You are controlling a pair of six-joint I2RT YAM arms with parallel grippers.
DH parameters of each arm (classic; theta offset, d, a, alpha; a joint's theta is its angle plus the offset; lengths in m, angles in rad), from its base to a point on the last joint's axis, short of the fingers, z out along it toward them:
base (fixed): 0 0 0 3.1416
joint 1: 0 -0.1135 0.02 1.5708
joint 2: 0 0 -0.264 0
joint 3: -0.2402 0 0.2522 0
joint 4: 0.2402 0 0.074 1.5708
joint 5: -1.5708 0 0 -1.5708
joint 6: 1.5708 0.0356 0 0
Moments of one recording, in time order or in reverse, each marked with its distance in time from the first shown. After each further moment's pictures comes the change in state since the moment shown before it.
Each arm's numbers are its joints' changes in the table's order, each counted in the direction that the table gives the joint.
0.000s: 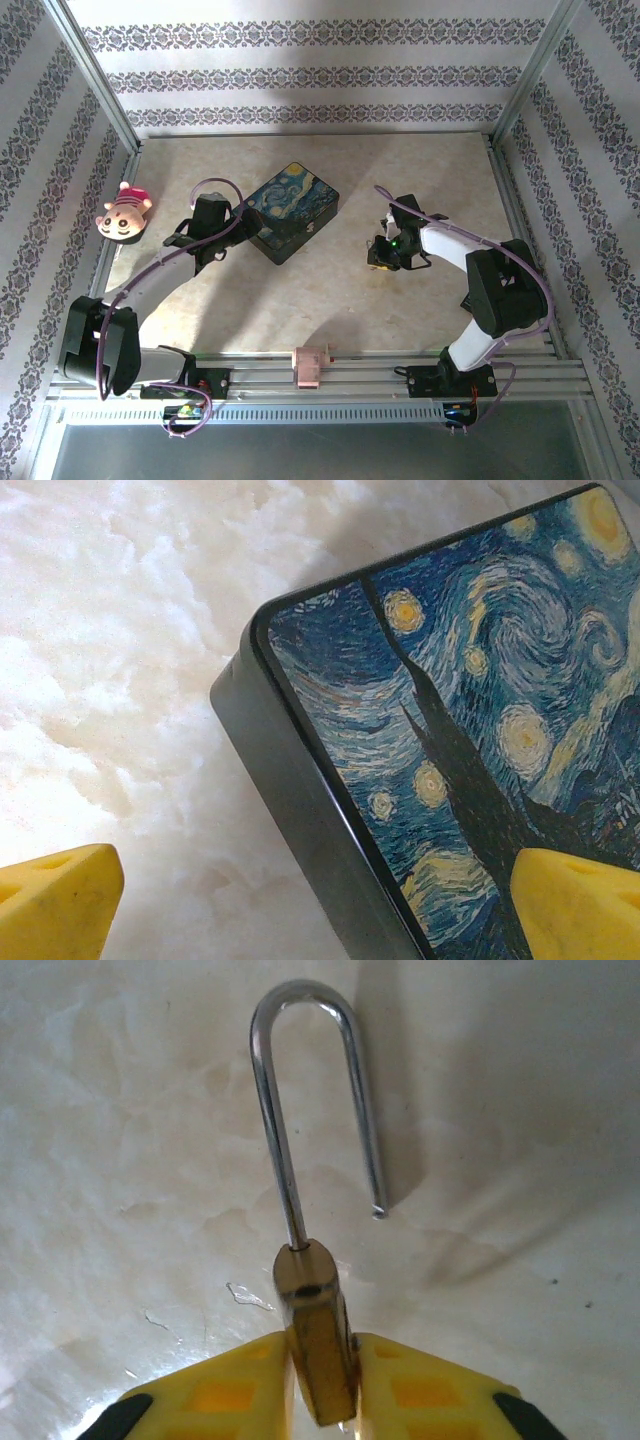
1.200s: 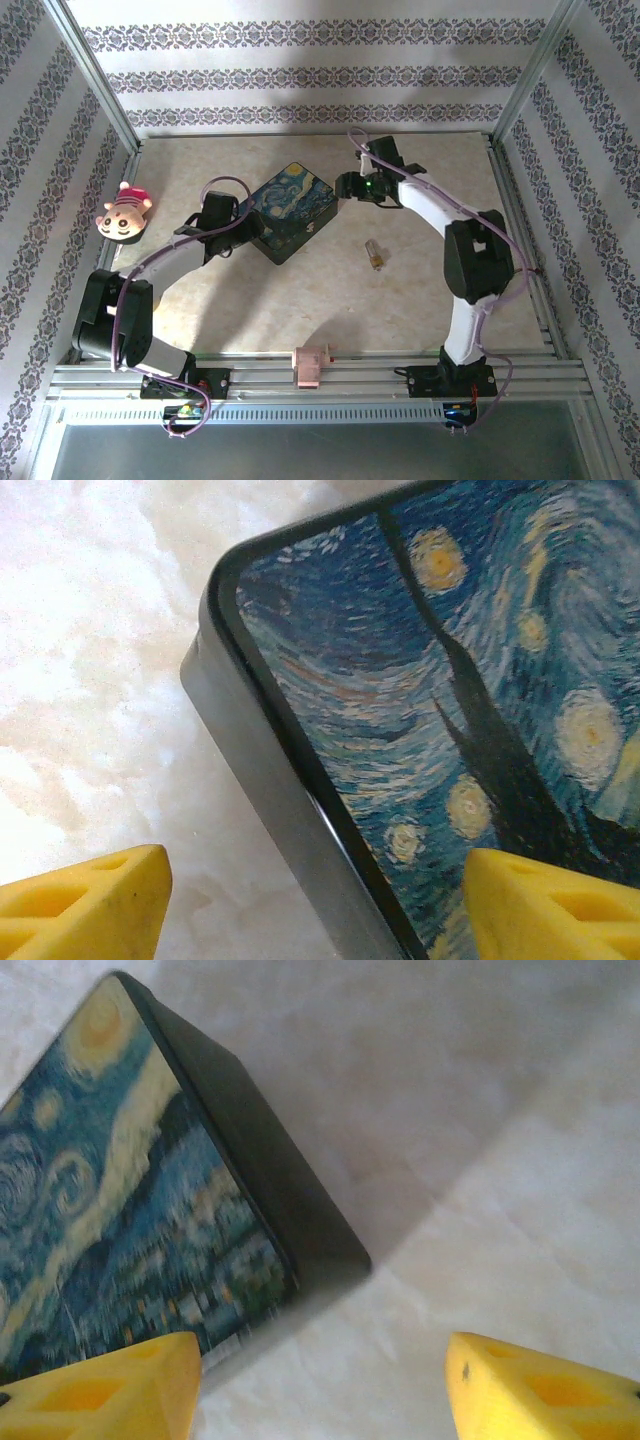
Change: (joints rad) left arm -0.006 0.153 -0.050 -0.021 -0.067 0.010; right arm -0.056 0.303 -0.604 -0.093 -0.093 -0.101
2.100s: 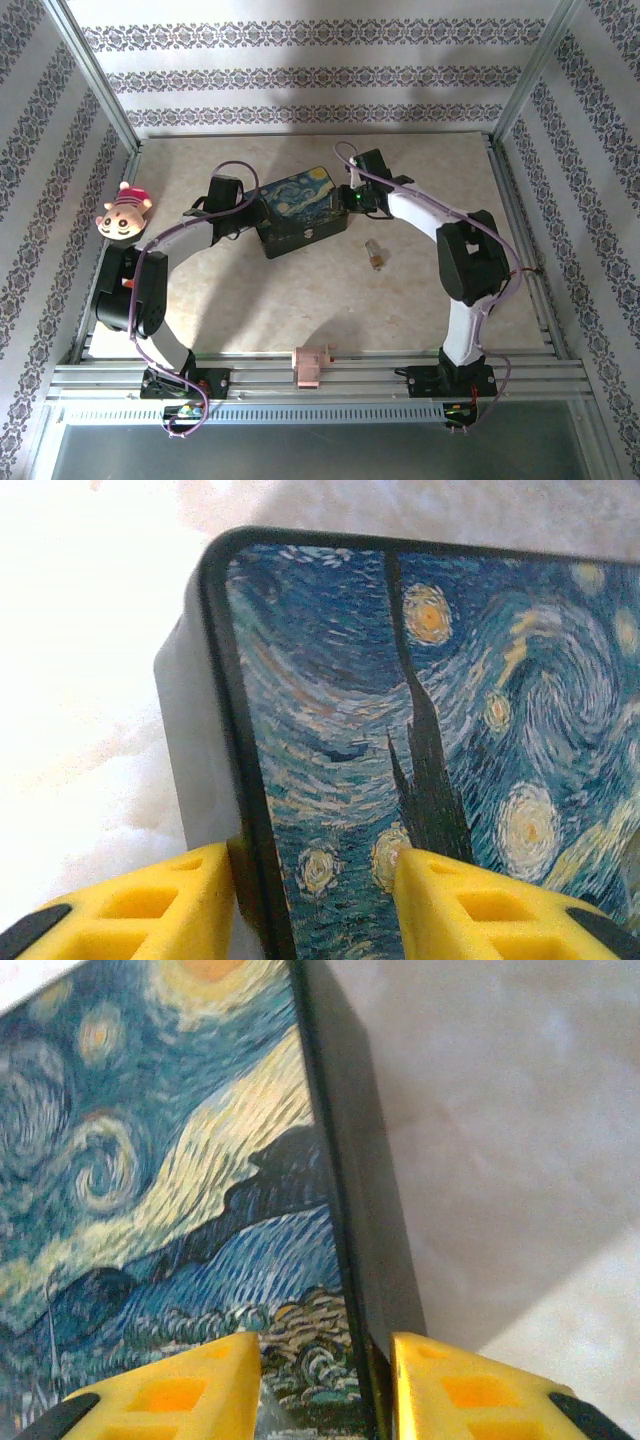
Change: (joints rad) left arm -0.019 0.185 -0.155 -0.093 -0.125 0.025; right arm -0.073 -0.053 0.150 -0.066 -0.064 0.031
